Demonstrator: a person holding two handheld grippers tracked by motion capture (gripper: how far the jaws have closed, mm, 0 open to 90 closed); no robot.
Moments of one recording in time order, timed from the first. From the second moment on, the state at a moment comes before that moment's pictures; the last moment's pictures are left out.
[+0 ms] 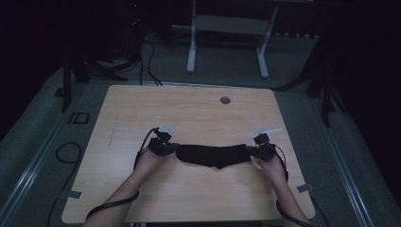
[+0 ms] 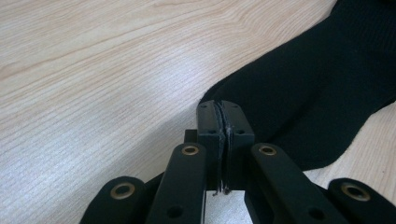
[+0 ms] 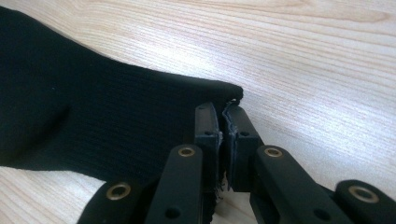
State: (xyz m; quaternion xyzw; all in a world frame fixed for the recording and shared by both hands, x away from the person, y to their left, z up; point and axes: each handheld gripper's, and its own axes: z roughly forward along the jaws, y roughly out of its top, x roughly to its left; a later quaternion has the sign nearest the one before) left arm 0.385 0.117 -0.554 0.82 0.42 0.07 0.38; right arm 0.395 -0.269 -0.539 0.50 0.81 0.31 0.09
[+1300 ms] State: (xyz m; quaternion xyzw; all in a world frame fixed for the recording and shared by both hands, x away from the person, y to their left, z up) left arm 0.338 0.149 -0.539 0.79 0.41 0.14 0.43; right arm 0.387 -0.260 -0.515 0.44 0.82 0.35 0.10
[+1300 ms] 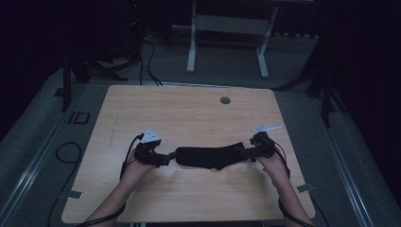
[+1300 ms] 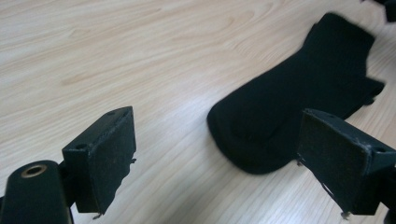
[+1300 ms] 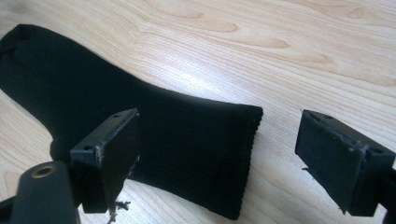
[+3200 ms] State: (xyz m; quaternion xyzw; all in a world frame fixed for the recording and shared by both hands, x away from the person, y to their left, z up) left arm 0.254 0.224 -0.567 0.74 0.50 0.20 0.41; right arm 0.308 -0.372 -0.548 0.52 0.76 0.37 0.15
